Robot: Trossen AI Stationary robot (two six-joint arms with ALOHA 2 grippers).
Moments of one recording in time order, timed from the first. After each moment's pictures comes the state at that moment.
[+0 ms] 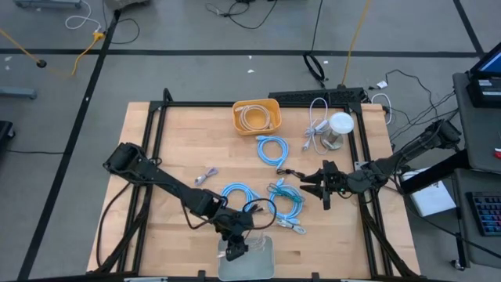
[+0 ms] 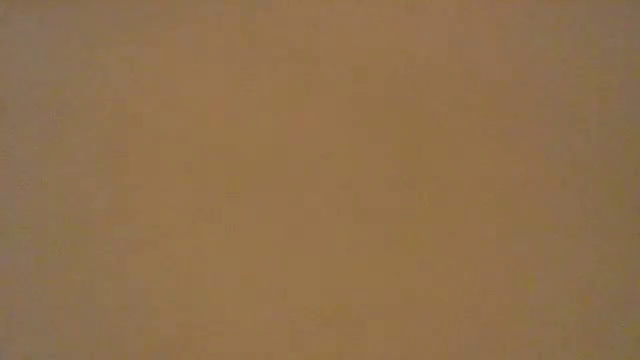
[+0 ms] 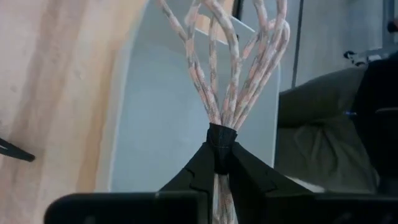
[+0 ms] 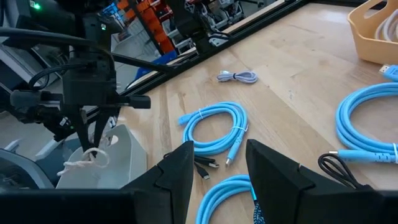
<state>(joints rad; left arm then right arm) -0.45 1.86 1.32 -0.26 0.30 -0.86 0.49 0.79 0.33 0.19 0.52 0.65</state>
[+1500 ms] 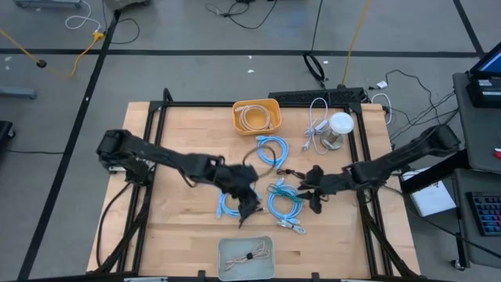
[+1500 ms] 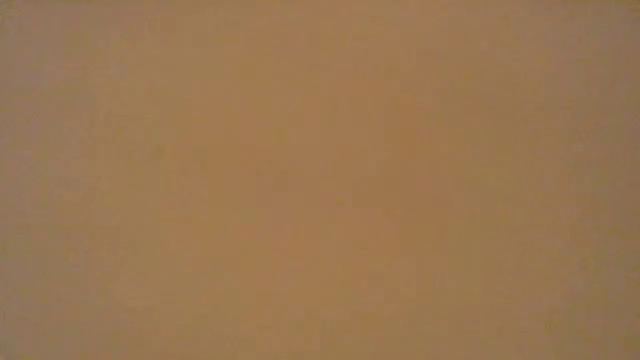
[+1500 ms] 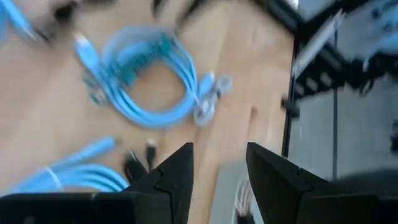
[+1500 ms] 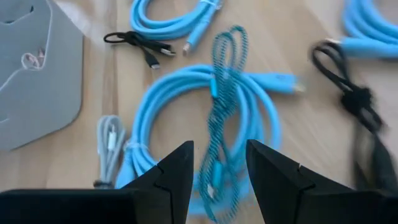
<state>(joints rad) -0.19 1.69 1.32 -0.35 0.10 -0.71 0.33 1.09 0.38 0.01 0.18 0.60</state>
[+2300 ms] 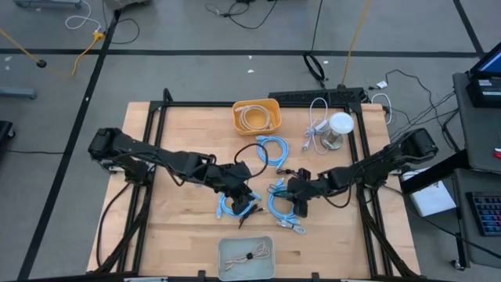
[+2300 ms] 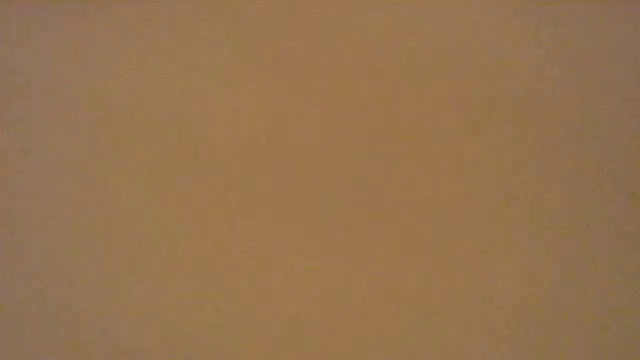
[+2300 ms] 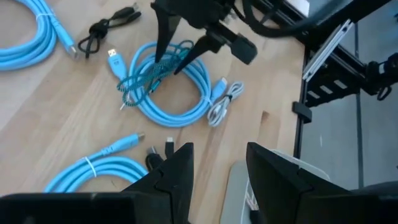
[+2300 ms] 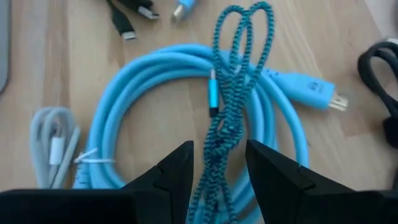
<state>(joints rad) -0.23 1.60 1.32 -0.45 -0.01 -0.69 0.29 1.46 0.61 -0.09 0.16 0.48</state>
